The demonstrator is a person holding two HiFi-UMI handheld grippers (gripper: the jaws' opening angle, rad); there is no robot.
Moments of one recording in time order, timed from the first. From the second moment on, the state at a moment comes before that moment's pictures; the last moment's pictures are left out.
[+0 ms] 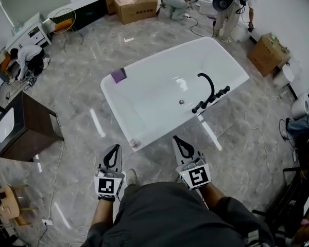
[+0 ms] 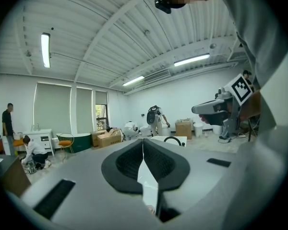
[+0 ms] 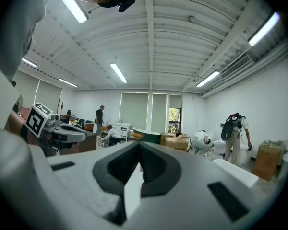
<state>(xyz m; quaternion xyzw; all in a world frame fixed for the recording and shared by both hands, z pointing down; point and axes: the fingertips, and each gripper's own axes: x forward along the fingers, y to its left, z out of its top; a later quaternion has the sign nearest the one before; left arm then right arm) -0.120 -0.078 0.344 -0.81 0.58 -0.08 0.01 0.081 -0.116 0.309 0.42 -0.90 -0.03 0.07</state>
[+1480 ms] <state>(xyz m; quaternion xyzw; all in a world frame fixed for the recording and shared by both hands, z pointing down) -0.121 -0.091 0.353 -0.81 0.58 -0.08 -0.01 0.072 -0.121 0.304 0.43 -0.90 -0.05 0.07</state>
